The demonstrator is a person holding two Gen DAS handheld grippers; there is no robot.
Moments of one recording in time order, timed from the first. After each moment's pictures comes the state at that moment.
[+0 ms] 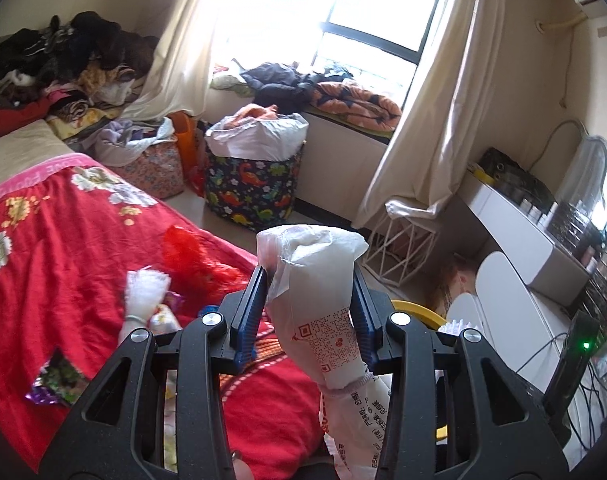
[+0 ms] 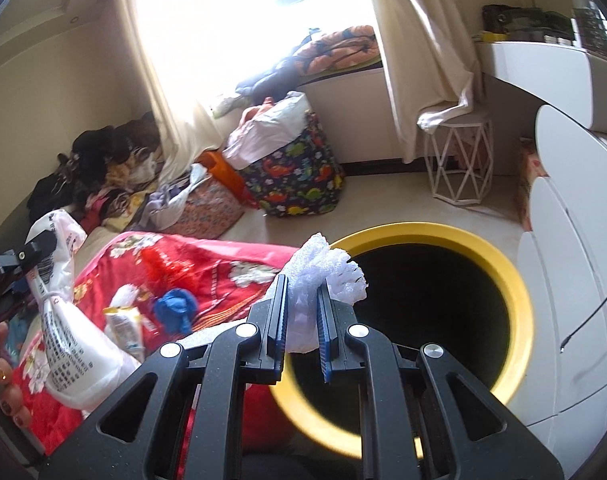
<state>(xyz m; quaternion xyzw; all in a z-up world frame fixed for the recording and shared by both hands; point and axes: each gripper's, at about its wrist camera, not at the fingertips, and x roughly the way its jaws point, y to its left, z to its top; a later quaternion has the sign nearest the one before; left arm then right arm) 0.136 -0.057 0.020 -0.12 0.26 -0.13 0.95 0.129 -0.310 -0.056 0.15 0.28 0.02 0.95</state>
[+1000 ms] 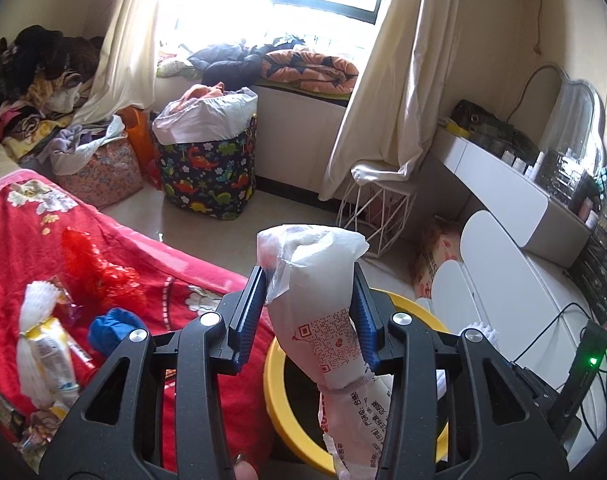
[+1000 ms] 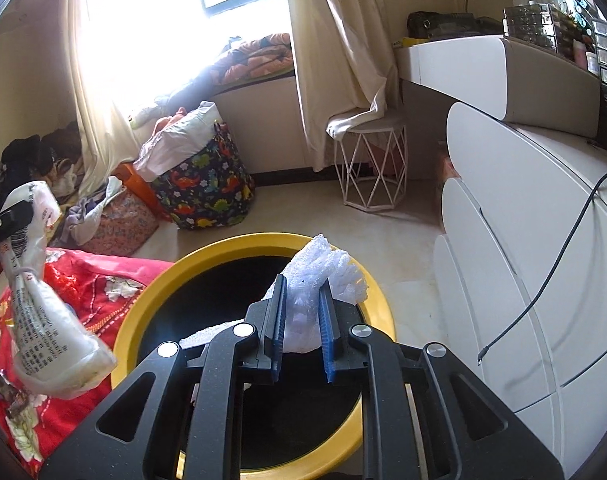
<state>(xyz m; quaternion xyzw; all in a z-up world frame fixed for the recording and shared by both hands) 0.189 -0.177 -0.012 -0.06 0.29 -0.18 0.94 0.129 -0.401 -0.095 0.13 0.28 -0.12 0.94</state>
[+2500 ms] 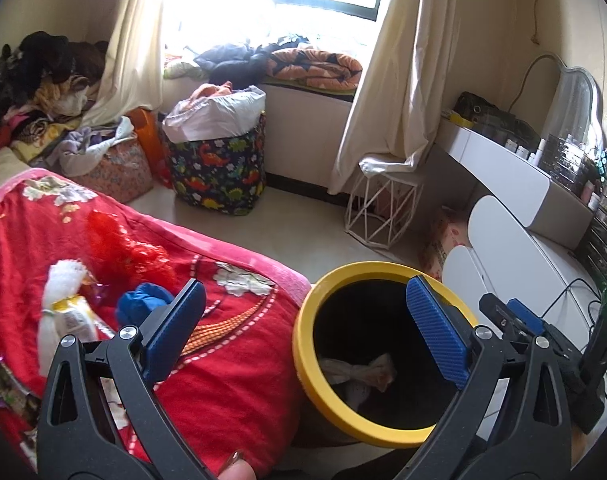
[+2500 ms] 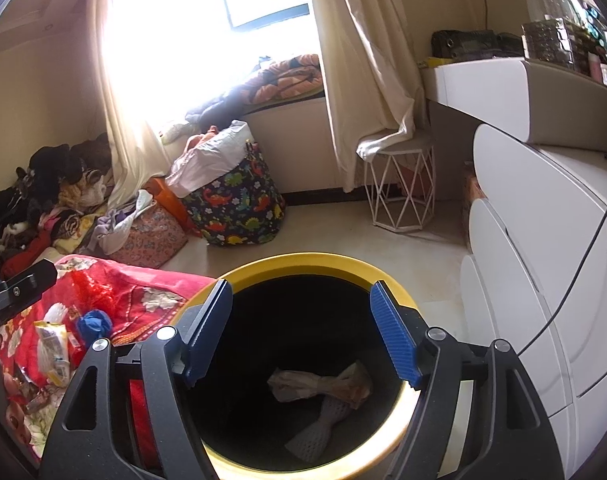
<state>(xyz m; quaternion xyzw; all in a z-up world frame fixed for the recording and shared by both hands) 0.157 -0.144 -0.025 -0.05 0.28 -0.17 0.94 0.118 -0.379 -0.076 0.13 0.24 -0.07 0.96</state>
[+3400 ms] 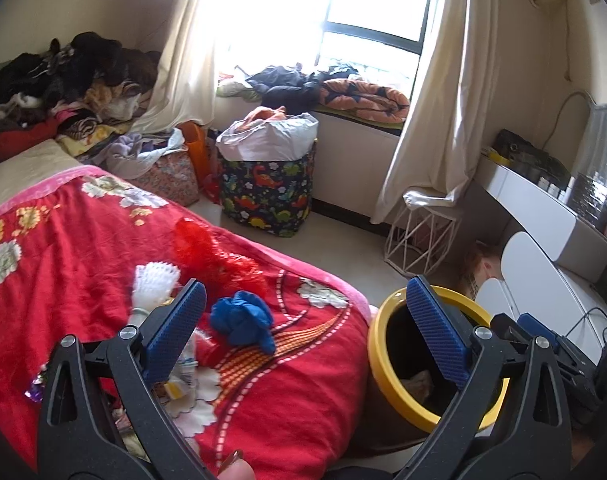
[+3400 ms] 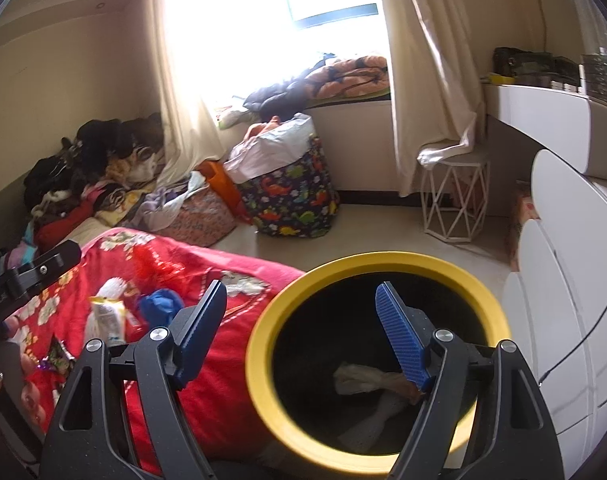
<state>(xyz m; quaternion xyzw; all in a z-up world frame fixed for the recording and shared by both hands) 0.133 -0.060 -0.013 -0.08 0.25 -0.10 0.96 0.118 -0.298 -0.057 0.09 0.24 0.02 0.97</state>
